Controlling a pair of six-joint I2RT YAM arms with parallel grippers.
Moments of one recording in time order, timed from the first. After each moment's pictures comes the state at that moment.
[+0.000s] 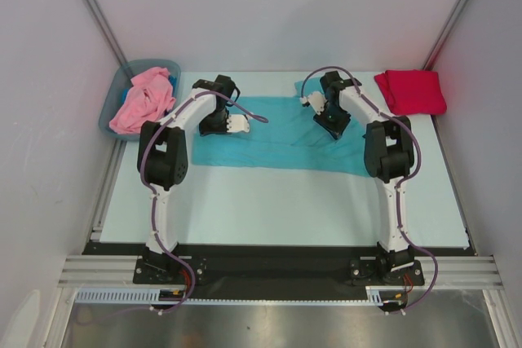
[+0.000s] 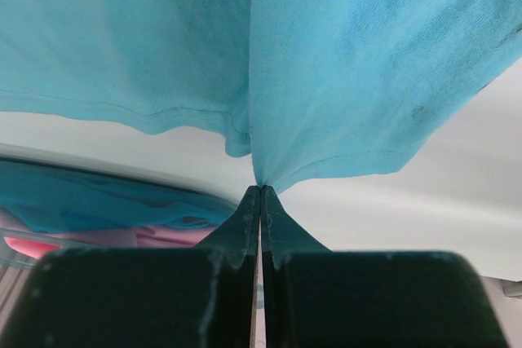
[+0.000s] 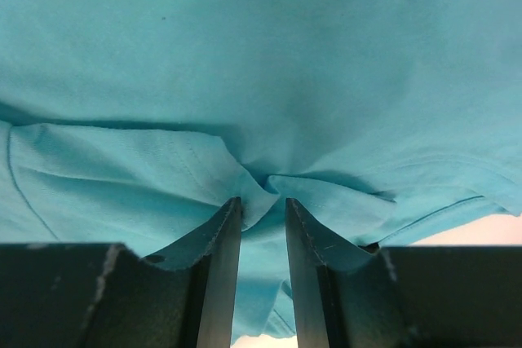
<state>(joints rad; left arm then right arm) -0.32 2.18 1.86 -1.14 -0.20 1.19 0.27 2.29 1.95 -1.00 0.05 -0.63</state>
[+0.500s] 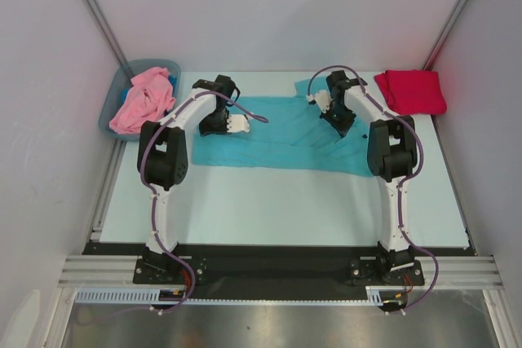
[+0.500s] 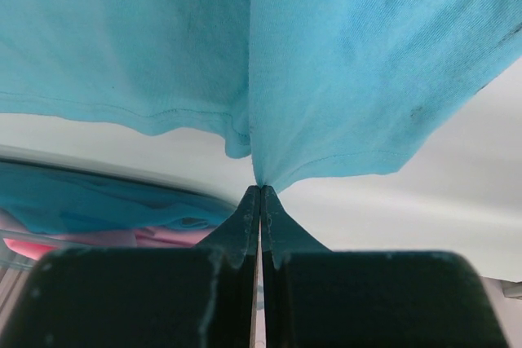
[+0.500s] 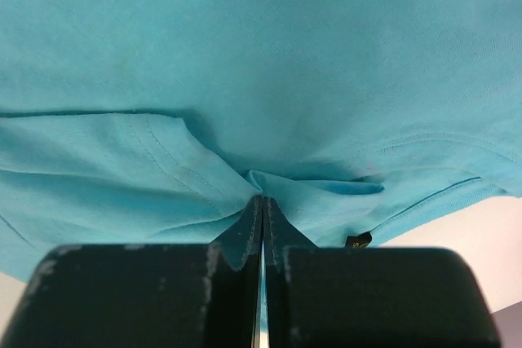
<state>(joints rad) -0.32 2.18 1.86 -1.14 -0.20 1.19 0.24 2.29 1.94 -0.99 0.06 -0.60</state>
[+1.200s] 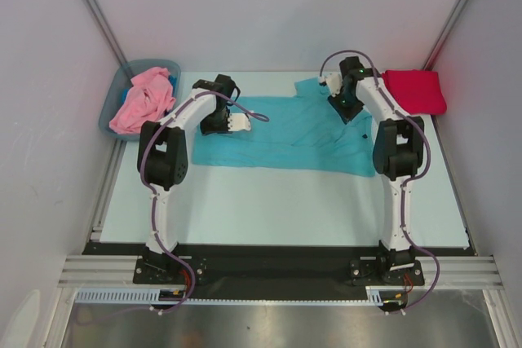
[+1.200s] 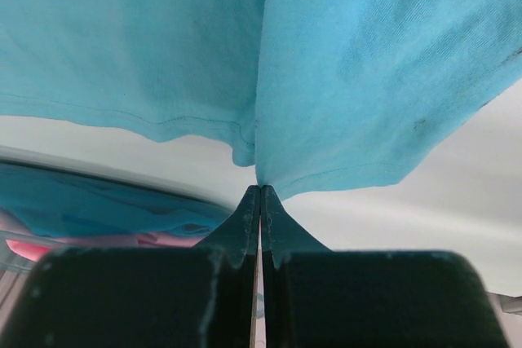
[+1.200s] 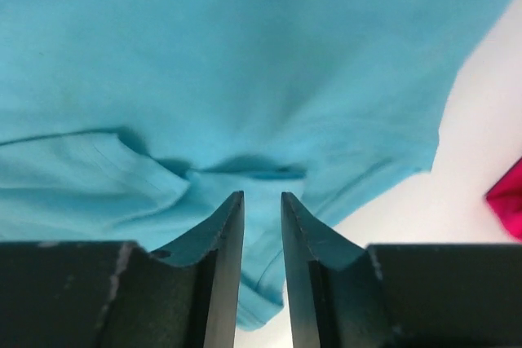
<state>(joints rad) -0.32 2.18 1.85 -1.11 -0.18 1.18 0.19 2.29 2.06 -0.97 0.04 -0.55</state>
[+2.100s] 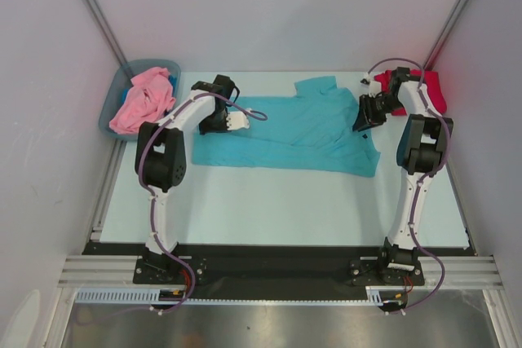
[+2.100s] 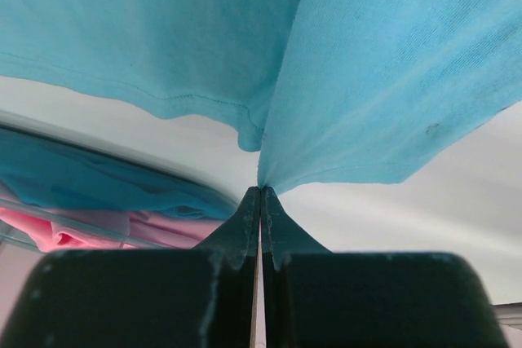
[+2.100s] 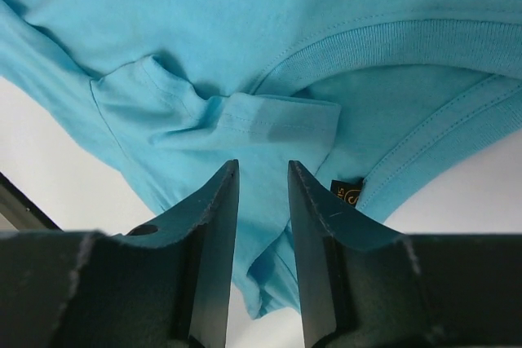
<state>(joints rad) -0.32 2.15 1.81 -1.06 -0.23 1.10 -0.14 2.37 2.06 -1.07 -0.64 -0.37</state>
